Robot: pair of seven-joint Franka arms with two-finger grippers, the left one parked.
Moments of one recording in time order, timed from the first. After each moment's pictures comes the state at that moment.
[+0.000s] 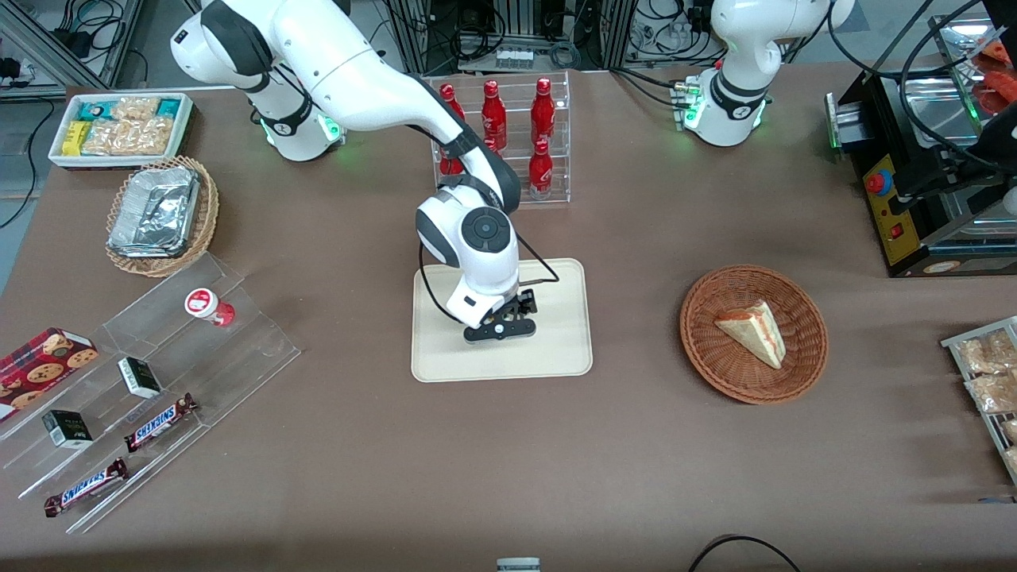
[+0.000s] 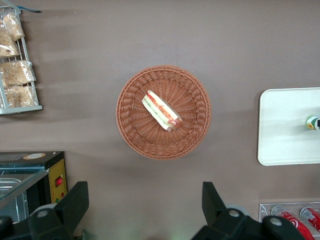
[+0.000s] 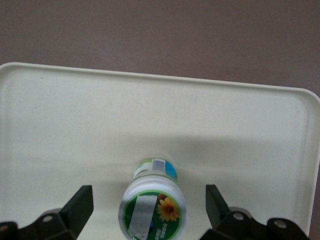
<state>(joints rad) 0.83 0.72 -0.11 -1.49 0.02 2.25 0.64</state>
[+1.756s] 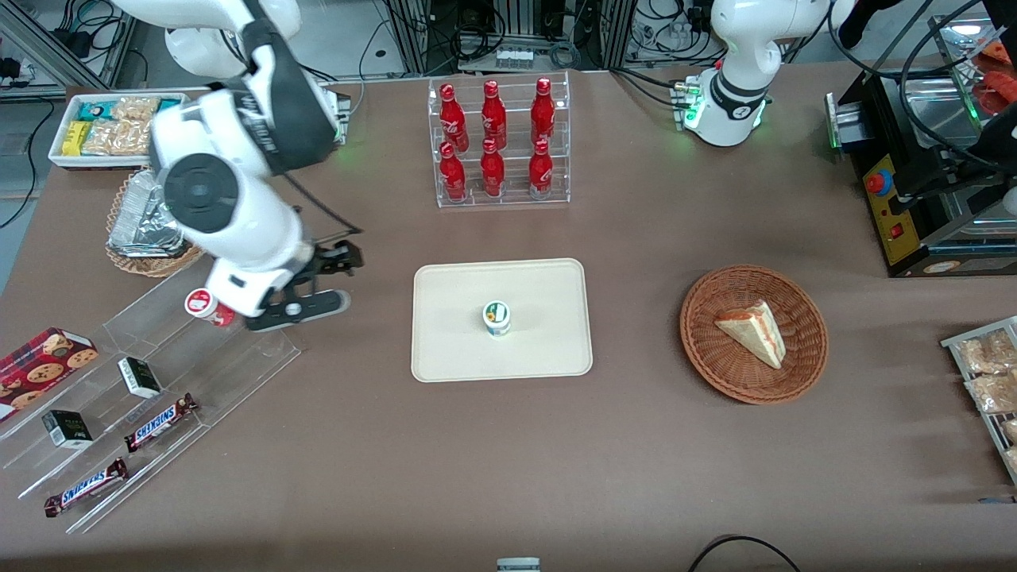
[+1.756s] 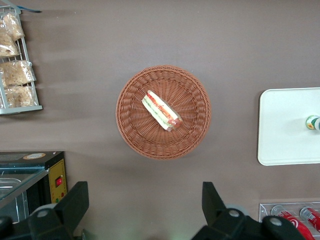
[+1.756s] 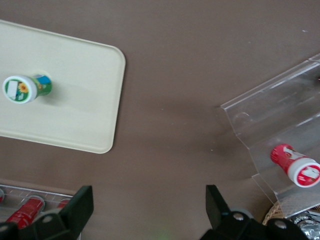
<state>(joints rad) 0.47 0.23 -0.12 -1.54 0.02 1.59 0.15</state>
